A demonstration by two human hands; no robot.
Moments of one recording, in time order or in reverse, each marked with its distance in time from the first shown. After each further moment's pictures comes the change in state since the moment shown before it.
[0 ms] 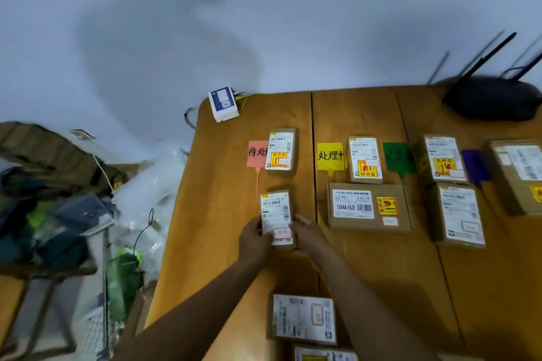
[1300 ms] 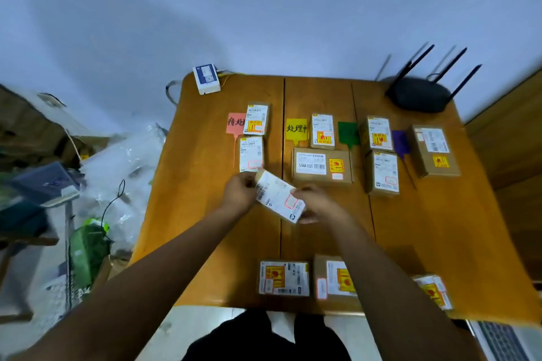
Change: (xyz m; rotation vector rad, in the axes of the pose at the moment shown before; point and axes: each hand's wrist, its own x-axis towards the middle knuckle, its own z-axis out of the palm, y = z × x) left_hand -0.113 0.060 -0.014 0.115 -0.100 0.101; right_hand -0.126 0.017 -0.061 -0.191 0.119 0.035
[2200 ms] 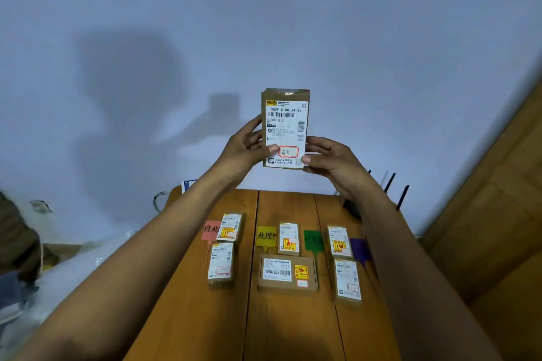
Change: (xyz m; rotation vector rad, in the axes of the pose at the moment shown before) left_hand -0.061 0.314 -0.051 -0.406 -0.201 0.785; right_hand -0.194 -0.215 -0.163 0.040 -0.043 -1.066
